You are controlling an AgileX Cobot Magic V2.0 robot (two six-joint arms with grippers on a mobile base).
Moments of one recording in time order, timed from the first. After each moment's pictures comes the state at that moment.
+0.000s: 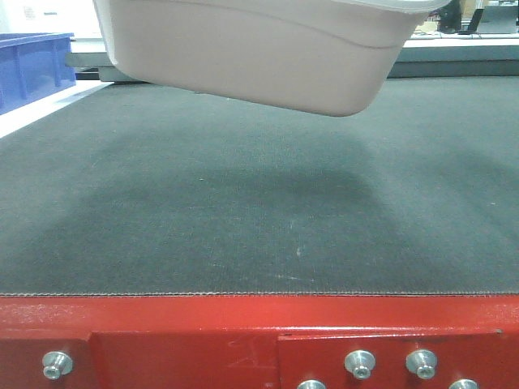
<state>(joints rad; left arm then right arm) 0.04 1.74 -1.41 -1.78 1.09 0.89 -0.20 1.64 -1.11 1.77 1.11 -1.00</state>
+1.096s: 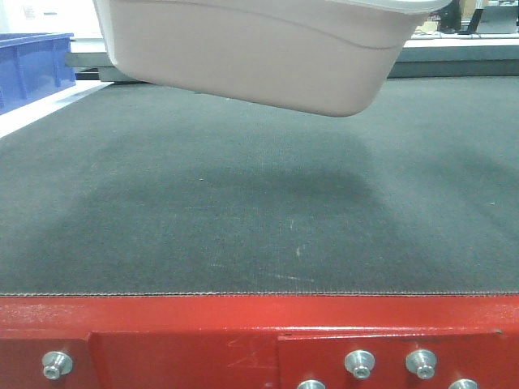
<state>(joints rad) 0.04 1.74 -1.41 -1.78 1.09 0.89 -0.20 1.64 -1.11 1.77 1.10 -1.00</state>
